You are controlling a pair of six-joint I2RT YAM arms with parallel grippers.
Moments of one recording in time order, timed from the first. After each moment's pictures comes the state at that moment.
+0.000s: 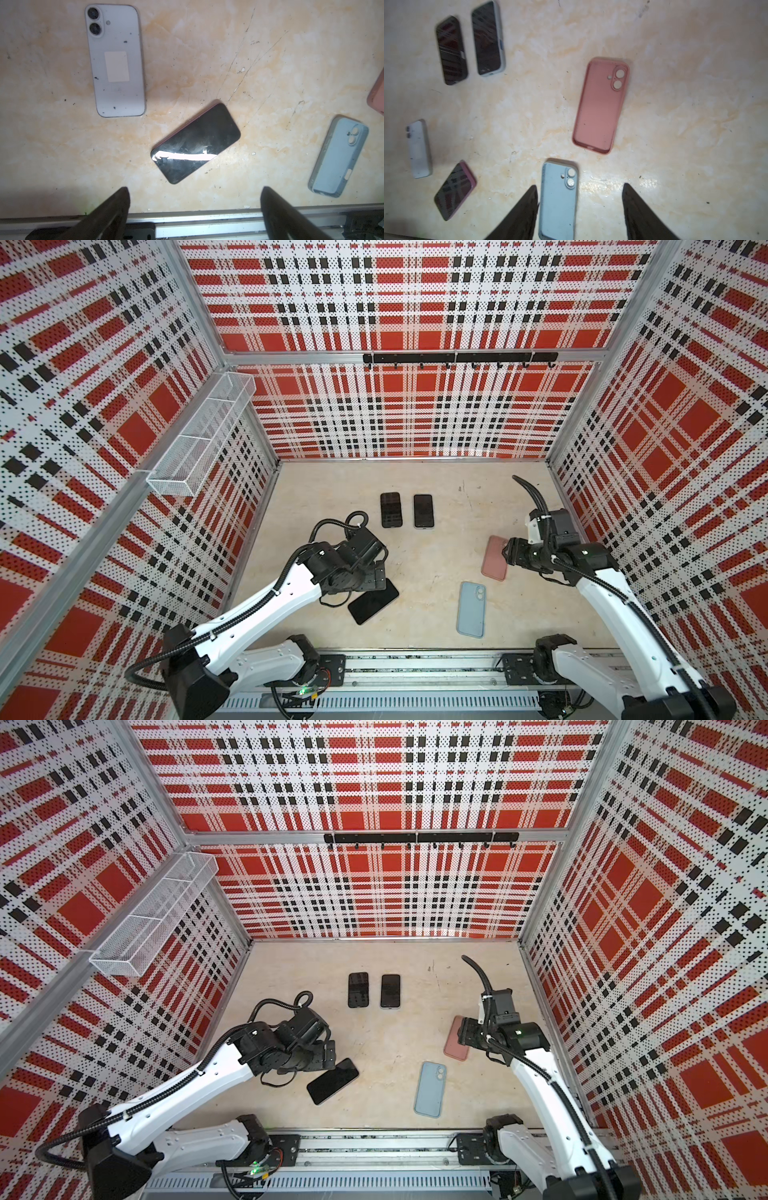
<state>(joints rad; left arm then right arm) -0.79 1.13 1.01 -1.10 -0.16 -0.83 0.17 1.03 0.91 -0.96 -0.07 0.38</state>
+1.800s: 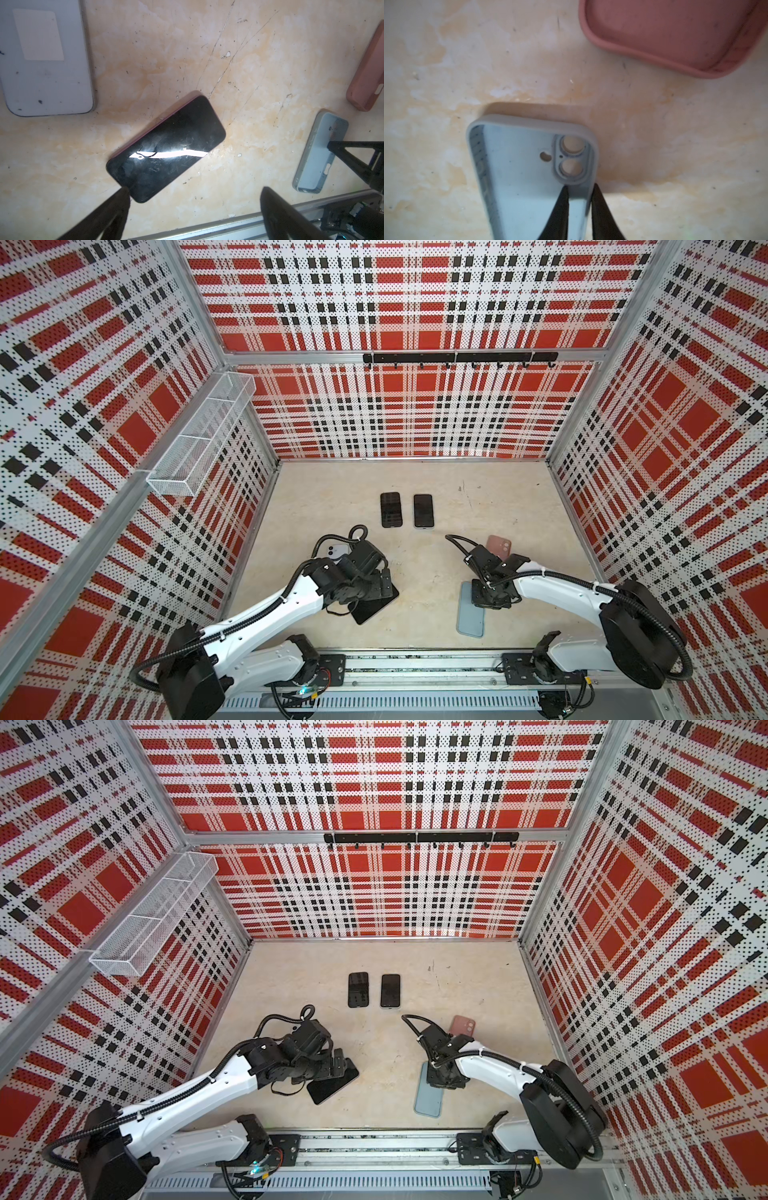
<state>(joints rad) -0.80 1.09 0.79 -0.84 -0.04 -0.88 0.68 1.36 0.66 -0.76 0.06 0.80</state>
